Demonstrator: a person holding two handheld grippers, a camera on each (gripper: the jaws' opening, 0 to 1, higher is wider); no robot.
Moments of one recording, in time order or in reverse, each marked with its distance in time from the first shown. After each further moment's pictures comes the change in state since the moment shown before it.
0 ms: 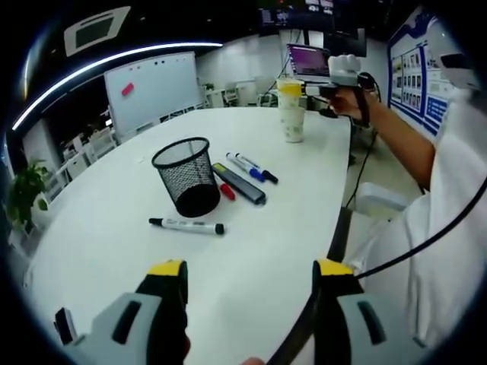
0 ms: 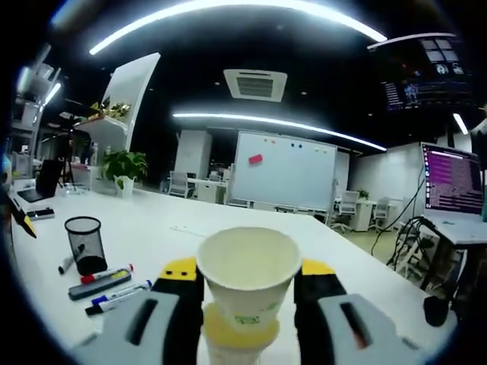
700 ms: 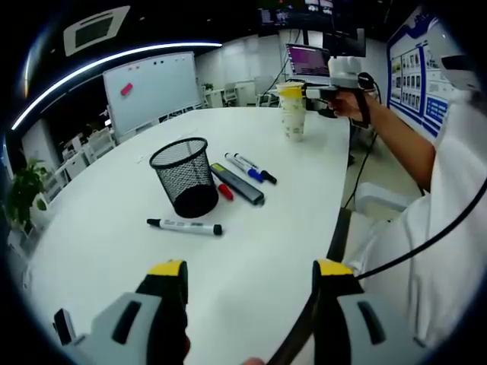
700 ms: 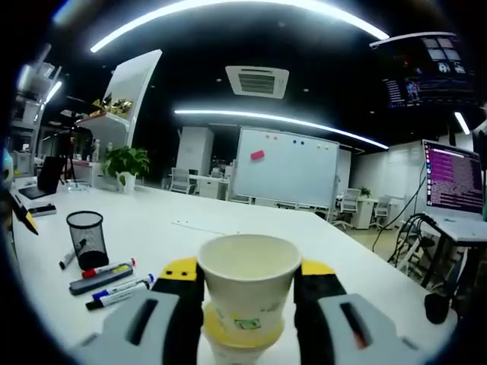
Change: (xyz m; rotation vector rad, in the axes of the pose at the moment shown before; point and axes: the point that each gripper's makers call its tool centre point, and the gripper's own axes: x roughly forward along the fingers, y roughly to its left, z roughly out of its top) left arm 0.002 -0.002 0.000 0.001 0.000 -0.006; right arm -0.002 0.004 -0.009 -0.005 0.021 0.010
